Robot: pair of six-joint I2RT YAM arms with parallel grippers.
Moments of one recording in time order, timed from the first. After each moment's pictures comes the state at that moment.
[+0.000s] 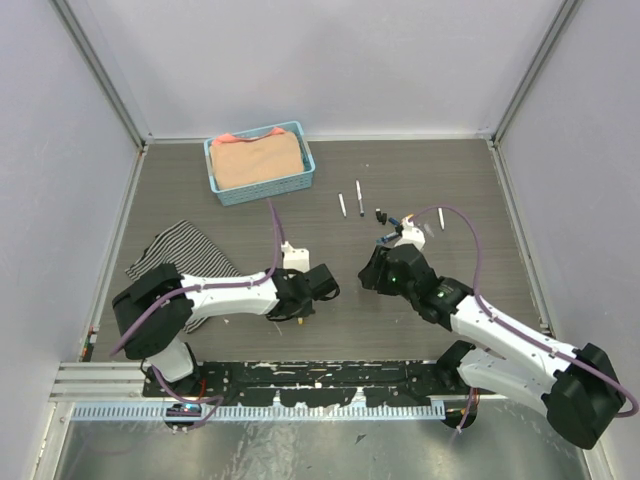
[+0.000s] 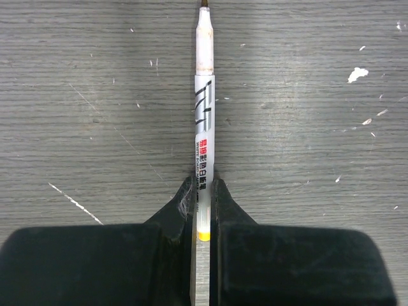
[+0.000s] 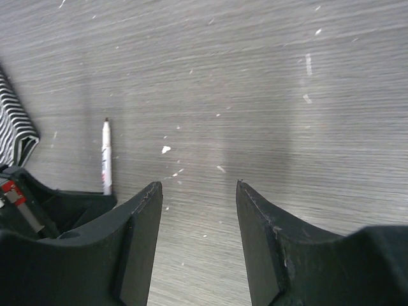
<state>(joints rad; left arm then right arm) -1.11 1.64 0.92 -0.56 -0.42 -1.09 0.71 0.93 0.54 -0.29 0.23 0.75</state>
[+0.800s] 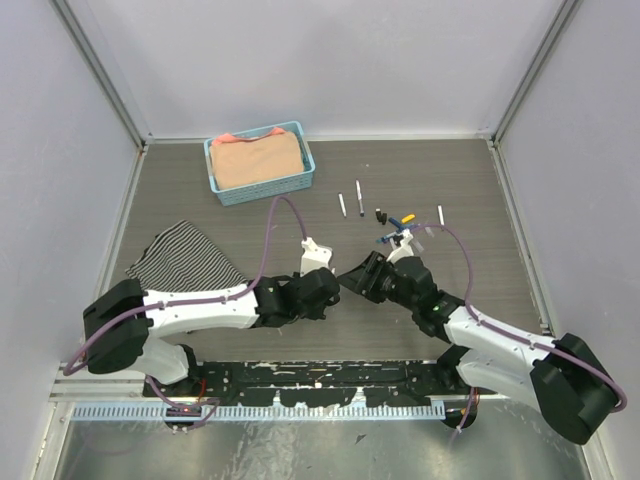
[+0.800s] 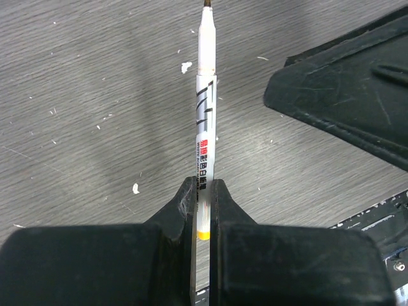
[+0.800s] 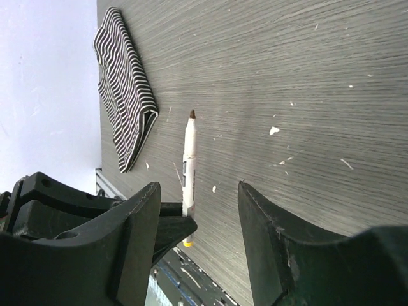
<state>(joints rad) -1.22 1.46 0.89 -0.35 -0.40 -0.79 0.67 0.98 0.29 0.27 -0.12 1.05</state>
